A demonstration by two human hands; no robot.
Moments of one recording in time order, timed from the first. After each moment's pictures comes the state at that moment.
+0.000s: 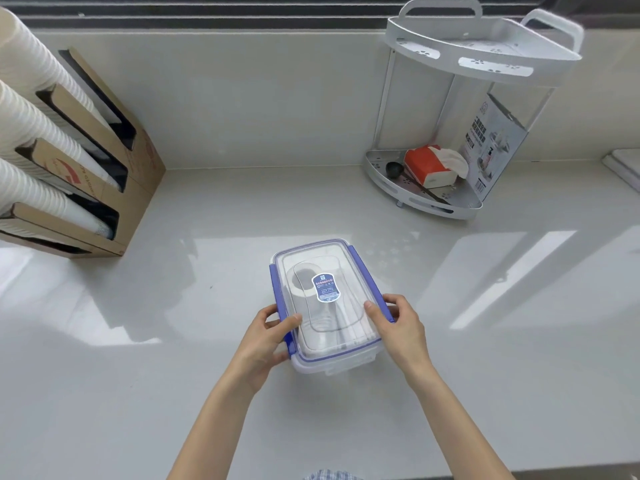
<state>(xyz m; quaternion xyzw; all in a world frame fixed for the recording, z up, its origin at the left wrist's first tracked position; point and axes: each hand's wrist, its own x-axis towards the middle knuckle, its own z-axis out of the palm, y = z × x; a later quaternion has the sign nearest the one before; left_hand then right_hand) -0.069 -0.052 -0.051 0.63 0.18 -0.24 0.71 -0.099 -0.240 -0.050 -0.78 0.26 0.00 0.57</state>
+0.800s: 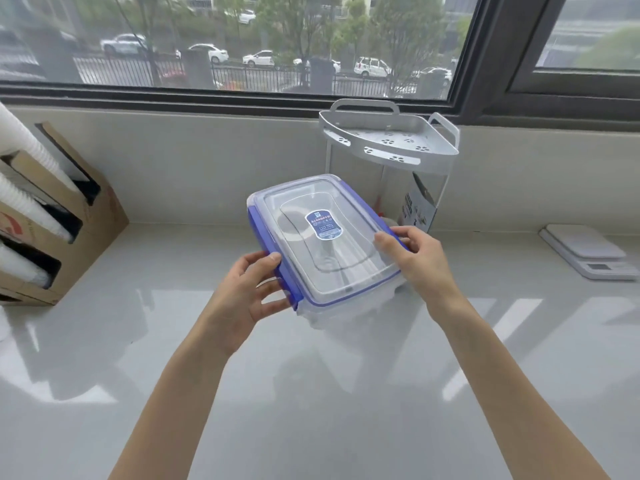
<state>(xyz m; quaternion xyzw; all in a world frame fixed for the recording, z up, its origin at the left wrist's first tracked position) -0.036 -0.187 0.076 0.59 0.01 -0.12 0.80 -0.038 -0.407 0.092 -0.80 0.10 -0.13 0.58</state>
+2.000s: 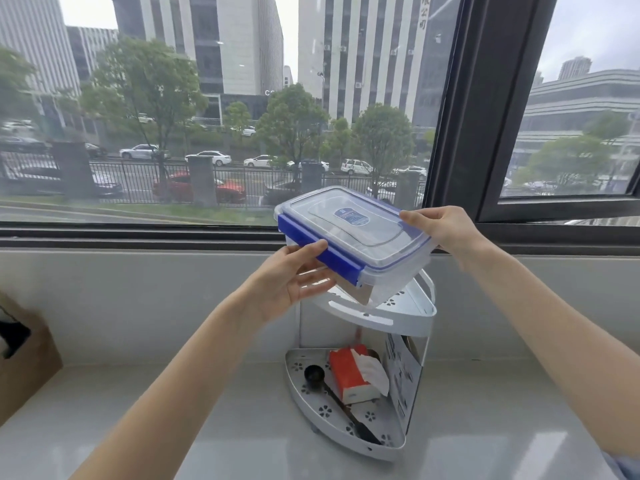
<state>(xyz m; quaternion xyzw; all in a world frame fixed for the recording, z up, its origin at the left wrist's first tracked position) 0.157 -0.306 0.222 0.56 -0.12 -0.18 0.80 0.151 -0.533 0.265 -0.83 0.05 -0.21 0.51</state>
